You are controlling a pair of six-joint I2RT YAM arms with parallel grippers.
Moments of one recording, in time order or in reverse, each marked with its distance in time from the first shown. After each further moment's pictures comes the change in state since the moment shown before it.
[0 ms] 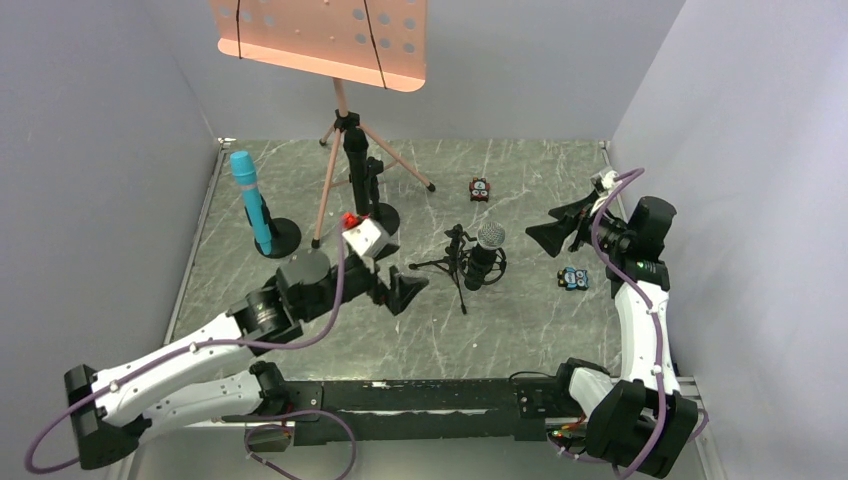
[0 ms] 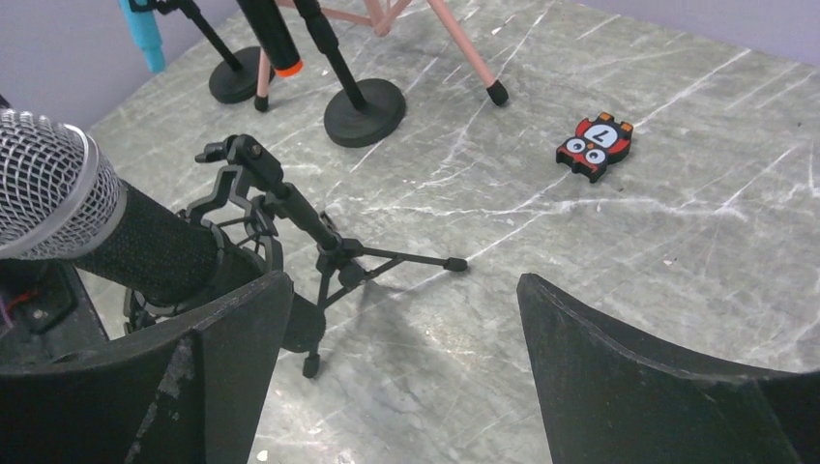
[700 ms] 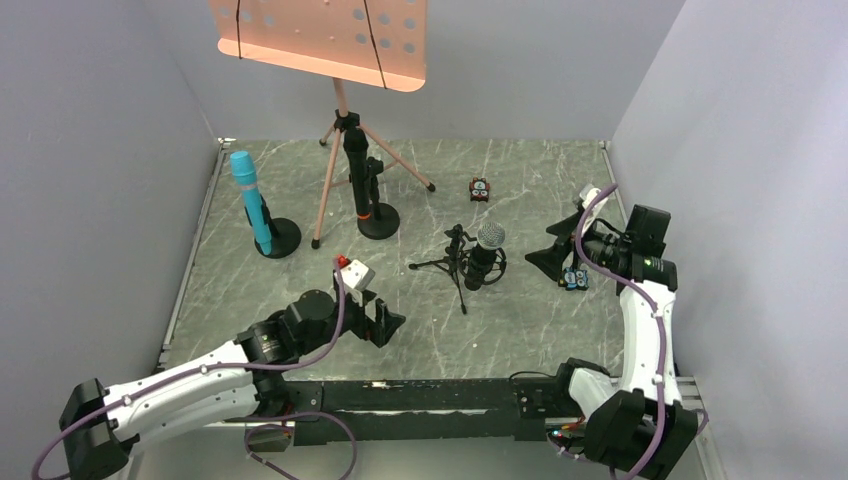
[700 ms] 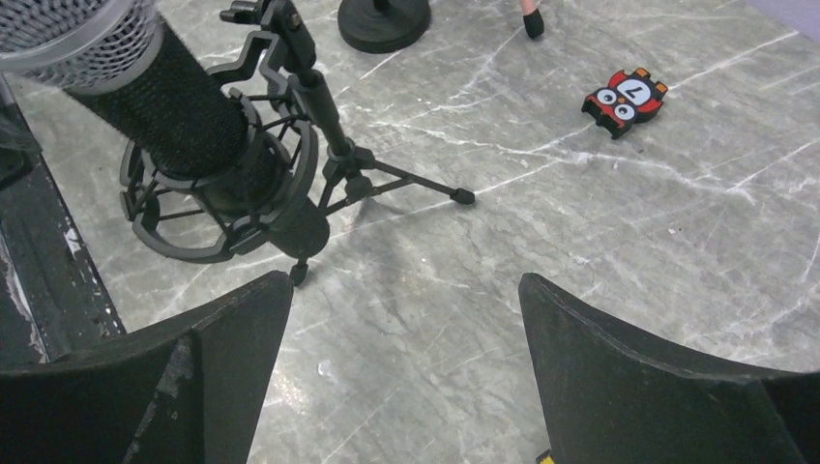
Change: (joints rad) left arm 0.000 -0.230 -0.463 0.006 -0.104 -0.205; right arm -0.006 -0.003 0.089 -0.492 -0.034 -0.557
